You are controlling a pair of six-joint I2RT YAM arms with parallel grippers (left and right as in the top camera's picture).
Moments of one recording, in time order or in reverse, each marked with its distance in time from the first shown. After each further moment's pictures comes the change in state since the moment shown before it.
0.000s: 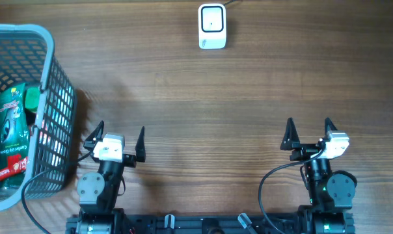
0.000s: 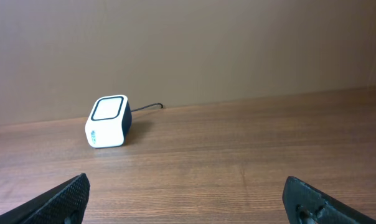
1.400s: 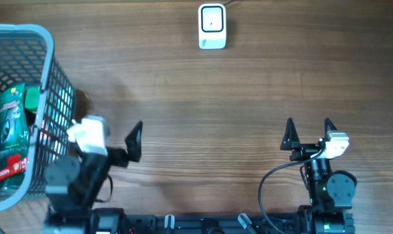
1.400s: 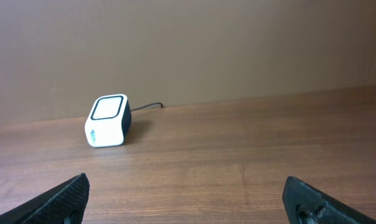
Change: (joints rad) left arm 0.000 0.372 0.668 -0.537 0.100 -0.171; right arm 0.000 0.004 0.000 -0.001 0.000 0.000
